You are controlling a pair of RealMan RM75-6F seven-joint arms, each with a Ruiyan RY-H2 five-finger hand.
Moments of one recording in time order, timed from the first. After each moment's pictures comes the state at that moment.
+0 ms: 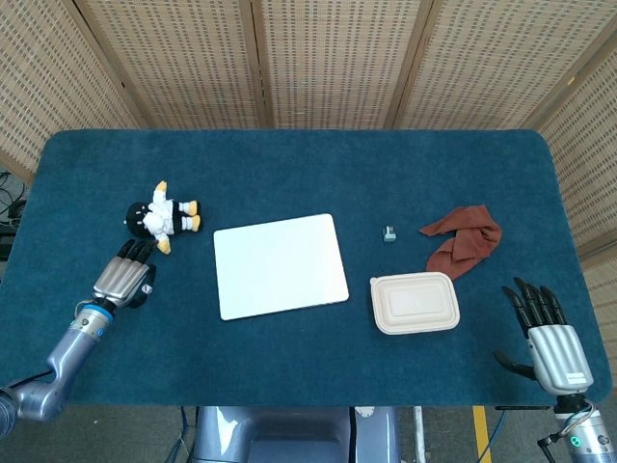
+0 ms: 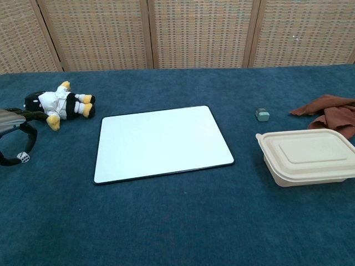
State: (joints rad) left arm -0.57 -1.44 -0.04 -1.19 1.26 0.84 0.27; right arm 0.09 -1.20 0.01 -1.50 -1.61 1.51 0.05
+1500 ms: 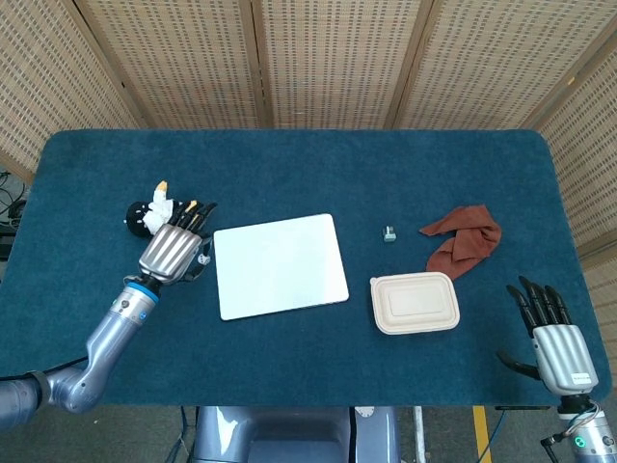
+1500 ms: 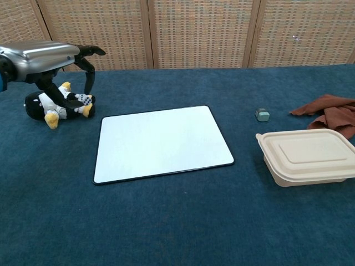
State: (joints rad) left arm -0.72 -1.35 -0.21 -1.64 1.10 0.97 0.53; right arm 0.09 -1.19 0.02 -1.50 -1.61 1.51 0.08
